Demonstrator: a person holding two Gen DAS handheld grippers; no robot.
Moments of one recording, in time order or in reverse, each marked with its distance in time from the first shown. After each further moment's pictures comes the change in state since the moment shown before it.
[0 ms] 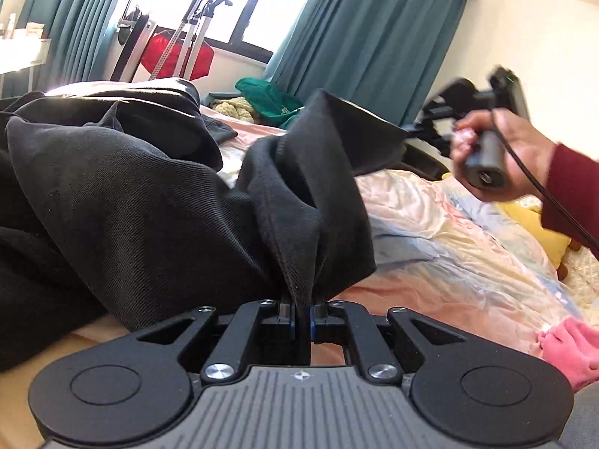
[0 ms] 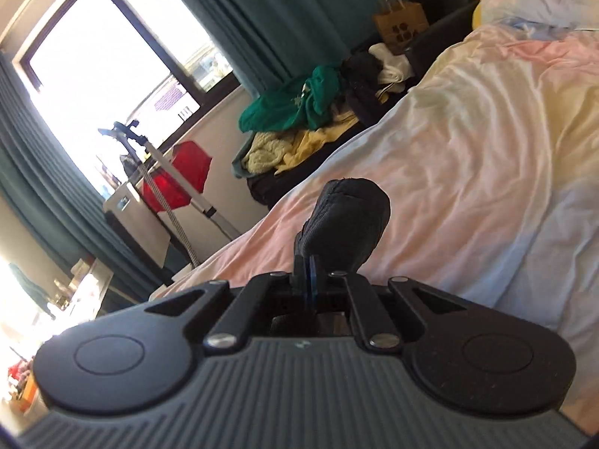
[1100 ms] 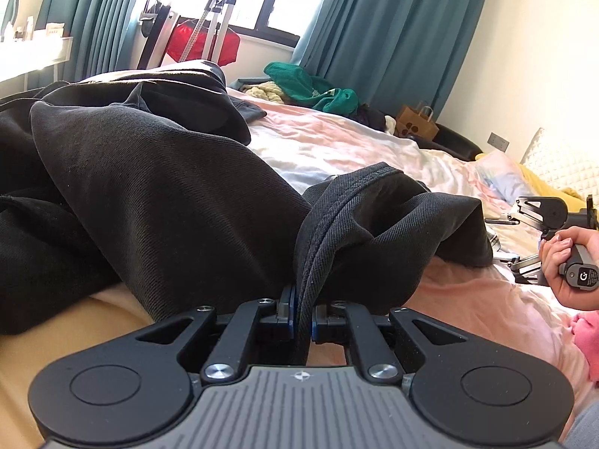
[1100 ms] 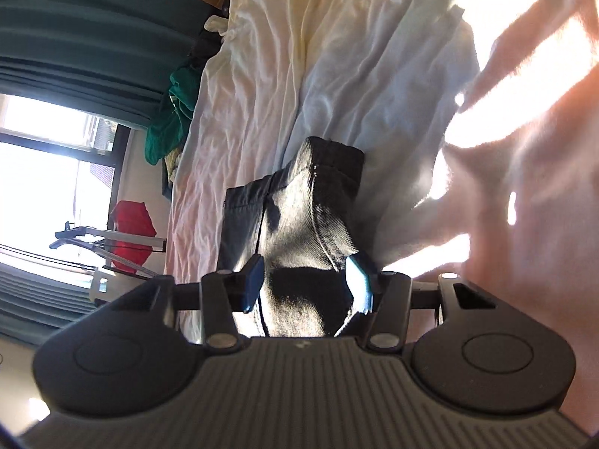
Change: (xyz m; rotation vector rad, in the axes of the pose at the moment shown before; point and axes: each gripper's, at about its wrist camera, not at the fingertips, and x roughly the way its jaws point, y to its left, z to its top) left arm 0.007 -0.020 -0.008 0.026 0.057 0.131; right arm -0.032 -0.202 -0.049 0.545 0.149 -0.081
